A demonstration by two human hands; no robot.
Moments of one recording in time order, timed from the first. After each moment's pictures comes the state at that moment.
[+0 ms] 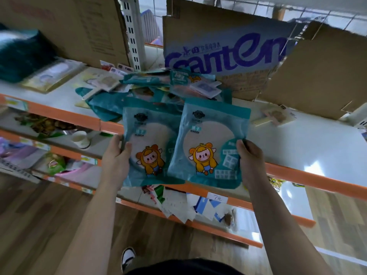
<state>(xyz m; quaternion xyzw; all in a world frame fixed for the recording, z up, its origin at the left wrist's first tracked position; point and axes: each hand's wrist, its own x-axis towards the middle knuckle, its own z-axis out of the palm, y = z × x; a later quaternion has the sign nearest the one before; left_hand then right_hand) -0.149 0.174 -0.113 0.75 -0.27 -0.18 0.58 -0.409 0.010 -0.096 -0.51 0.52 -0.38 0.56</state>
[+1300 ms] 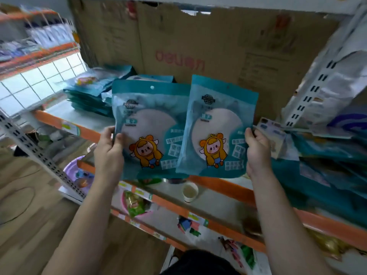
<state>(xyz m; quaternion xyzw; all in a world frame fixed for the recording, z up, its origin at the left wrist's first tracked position) 0.406 0.287 -0.066 0.74 -0.26 -0.03 0.62 0.177 0.076 -0.057 -0.50 0.39 -0.46 0.62</state>
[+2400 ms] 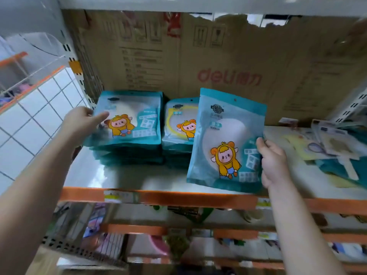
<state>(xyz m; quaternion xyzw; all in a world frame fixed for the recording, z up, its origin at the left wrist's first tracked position) 0.852 0.213 -0.004 0.85 -0.38 -0.14 0.34 0.435 0.150 -0.058 -0.40 0.50 -0.54 0.55</state>
